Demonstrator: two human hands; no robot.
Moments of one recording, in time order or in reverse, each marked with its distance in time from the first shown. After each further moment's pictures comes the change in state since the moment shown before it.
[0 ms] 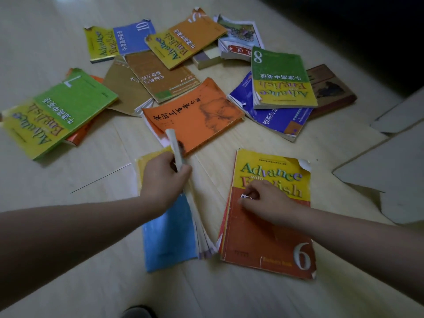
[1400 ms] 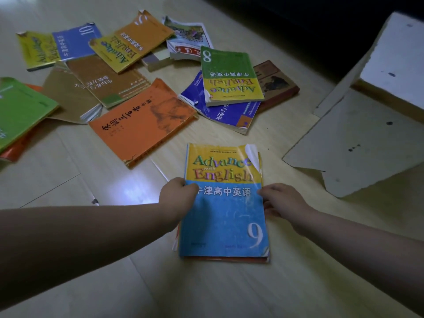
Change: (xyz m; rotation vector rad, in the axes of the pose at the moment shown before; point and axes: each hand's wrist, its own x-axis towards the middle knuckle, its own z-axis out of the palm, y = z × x) left_hand -0.045 0.068 0.087 -0.169 -0.411 -0.390; right_hand -0.072 0.077 -0.042 0.724 0.290 0.535
